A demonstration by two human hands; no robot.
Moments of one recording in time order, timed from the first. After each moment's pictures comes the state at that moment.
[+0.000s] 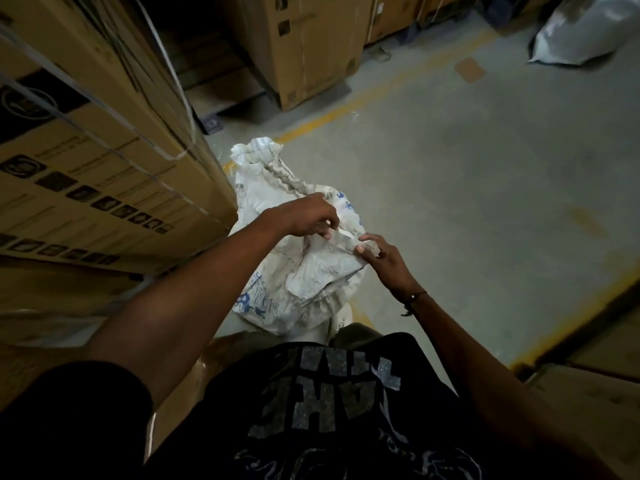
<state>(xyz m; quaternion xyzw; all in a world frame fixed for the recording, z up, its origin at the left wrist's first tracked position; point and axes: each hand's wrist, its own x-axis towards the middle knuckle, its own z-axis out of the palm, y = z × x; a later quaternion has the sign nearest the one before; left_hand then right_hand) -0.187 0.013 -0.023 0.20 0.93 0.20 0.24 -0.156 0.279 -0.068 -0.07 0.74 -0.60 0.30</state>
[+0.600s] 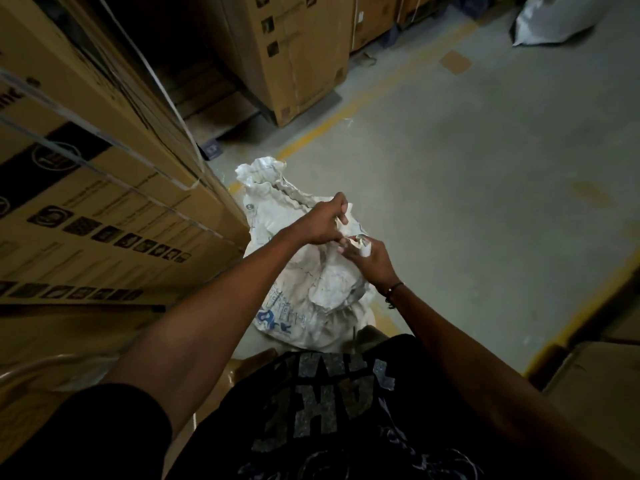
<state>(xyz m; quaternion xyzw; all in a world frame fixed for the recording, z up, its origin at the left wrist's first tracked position) -0.178 0.003 -0.010 0.05 0.89 0.40 0.21 -0.137 0.197 -0.076 -0.05 0.77 -0.59 0.22</state>
